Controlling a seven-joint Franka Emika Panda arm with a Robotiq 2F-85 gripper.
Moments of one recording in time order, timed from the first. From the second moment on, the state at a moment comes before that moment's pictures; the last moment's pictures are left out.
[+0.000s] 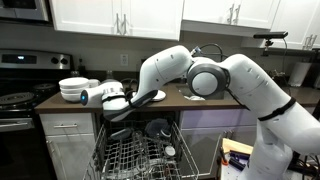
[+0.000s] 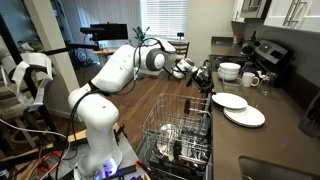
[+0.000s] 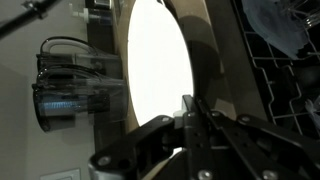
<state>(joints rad) 0.27 0.89 -0.10 -1.21 -1.06 1.58 0.51</state>
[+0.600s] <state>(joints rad) 0.27 0.89 -0.09 -1.21 -1.06 1.58 0.51</state>
